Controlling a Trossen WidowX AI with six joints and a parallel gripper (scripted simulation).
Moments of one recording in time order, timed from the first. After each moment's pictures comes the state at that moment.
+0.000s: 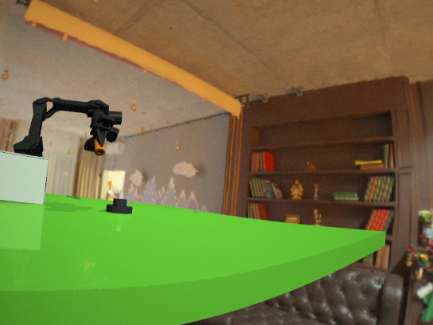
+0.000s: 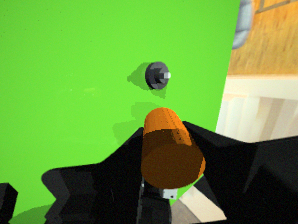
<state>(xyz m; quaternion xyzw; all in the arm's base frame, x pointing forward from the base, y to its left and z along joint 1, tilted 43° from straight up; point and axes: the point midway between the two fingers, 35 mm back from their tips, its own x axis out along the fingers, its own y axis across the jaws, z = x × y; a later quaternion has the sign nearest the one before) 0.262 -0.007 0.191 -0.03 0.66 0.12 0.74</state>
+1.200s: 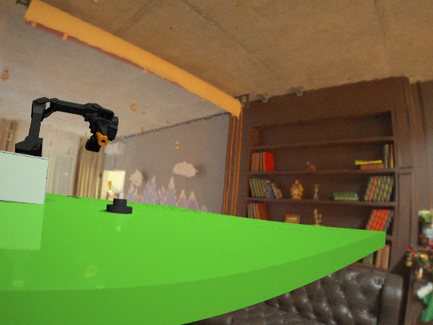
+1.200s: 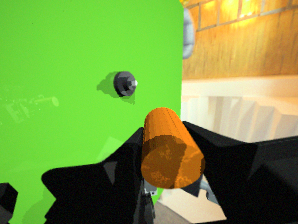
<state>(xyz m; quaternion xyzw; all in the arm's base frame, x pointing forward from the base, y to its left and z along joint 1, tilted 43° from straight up) 0.267 -0.018 0.225 -0.13 0.64 0.00 0.75</state>
